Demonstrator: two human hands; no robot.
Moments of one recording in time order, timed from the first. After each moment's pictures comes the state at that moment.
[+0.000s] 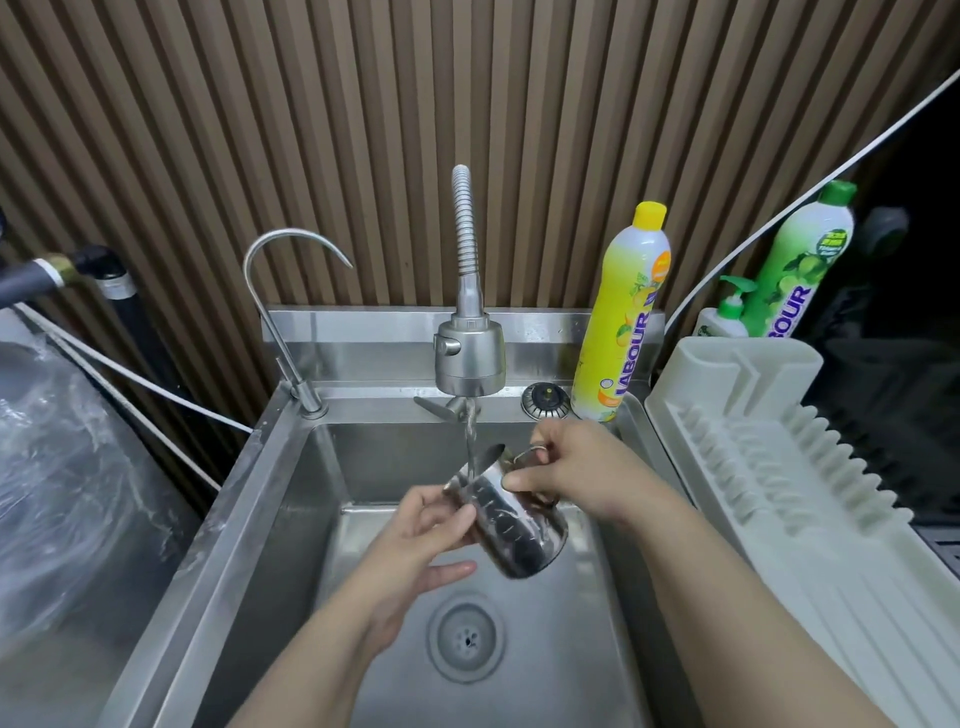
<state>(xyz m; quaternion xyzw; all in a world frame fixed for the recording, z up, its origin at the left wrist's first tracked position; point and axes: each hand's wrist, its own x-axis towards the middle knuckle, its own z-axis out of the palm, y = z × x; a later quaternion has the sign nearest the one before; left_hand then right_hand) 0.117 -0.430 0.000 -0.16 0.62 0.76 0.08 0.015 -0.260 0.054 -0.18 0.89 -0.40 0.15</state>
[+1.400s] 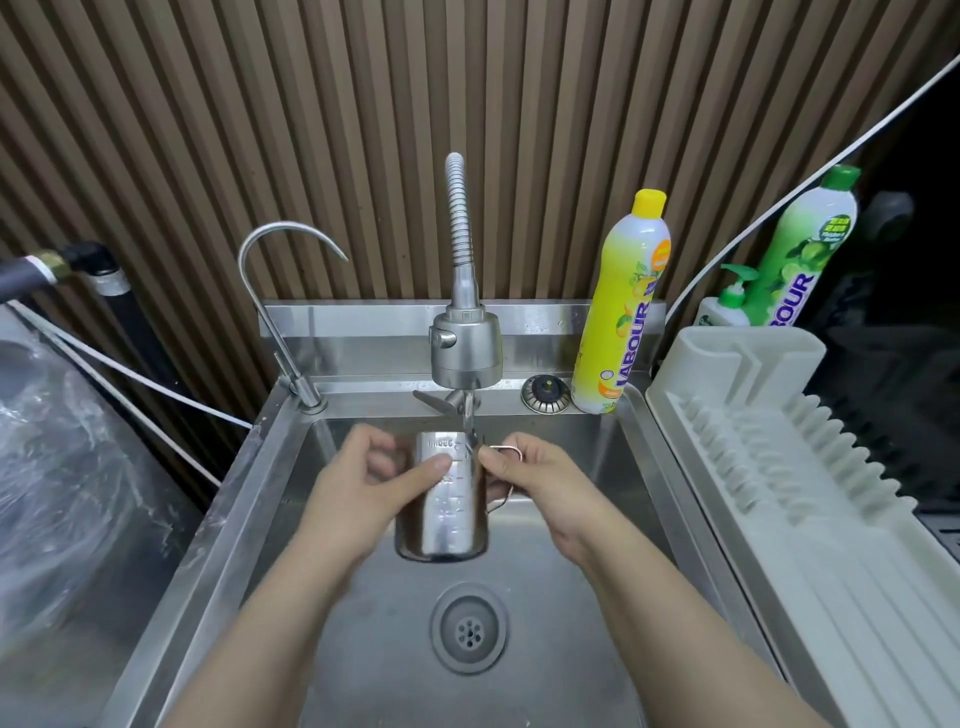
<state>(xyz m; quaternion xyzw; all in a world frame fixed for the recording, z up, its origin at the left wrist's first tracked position) 0.106 -0.456 0.036 -0.17 0.77 0.60 -0.12 0.032 -0.290 0.013 -0.12 0.62 -0.74 0.24</state>
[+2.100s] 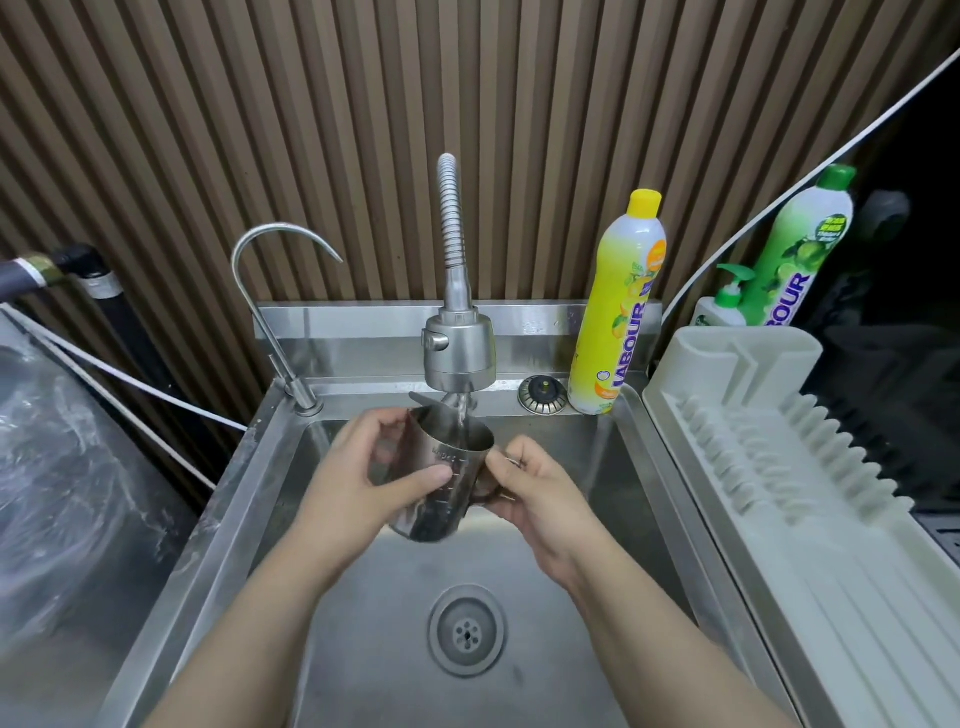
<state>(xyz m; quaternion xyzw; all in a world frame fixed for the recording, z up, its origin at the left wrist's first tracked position) 0.099 -0.465 0.034 -0.07 0.82 0.55 -0.13 0.042 -0.292 0.000 -0.10 0.51 -0.82 0.23</state>
